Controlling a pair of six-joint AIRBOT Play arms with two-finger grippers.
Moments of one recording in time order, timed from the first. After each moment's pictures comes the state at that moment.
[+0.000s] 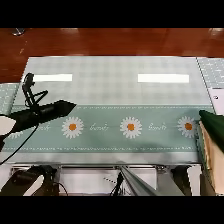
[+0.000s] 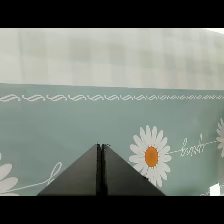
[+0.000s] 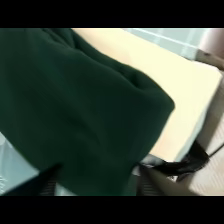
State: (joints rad) left arm -0.16 -0.66 0.54 0.81 -0.76 -1.45; right arm -1.26 -0.73 1.23 -1.57 1.85 1.69
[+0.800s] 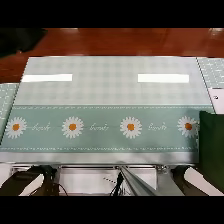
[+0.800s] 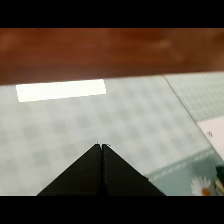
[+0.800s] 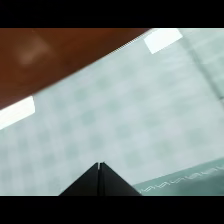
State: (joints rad) left arm -0.11 -0.96 1.32 0.84 -0.95 -1.33; right arm -0.47 -1.14 1.81 -1.16 1.51 1.61
